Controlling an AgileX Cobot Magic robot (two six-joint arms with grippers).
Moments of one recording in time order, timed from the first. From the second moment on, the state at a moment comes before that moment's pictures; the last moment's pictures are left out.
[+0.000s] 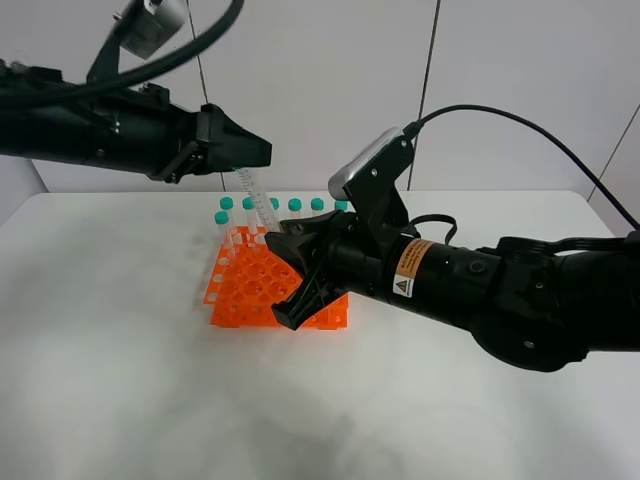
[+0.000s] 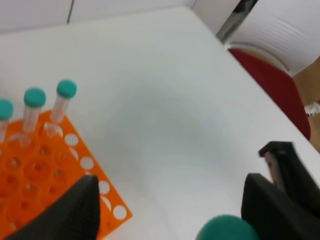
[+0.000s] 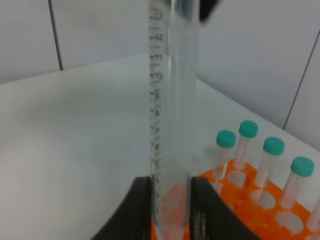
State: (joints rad) left arm -0.27 1.42 -1.03 -1.18 0.57 0.97; right arm 0.72 1.58 -0.68 -0.26 -0.62 0.09
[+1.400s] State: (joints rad) left arm -0.27 1.44 -1.03 -1.38 0.60 1.17; right arm 0.72 1.58 -0.68 -0.25 -0.65 0.07
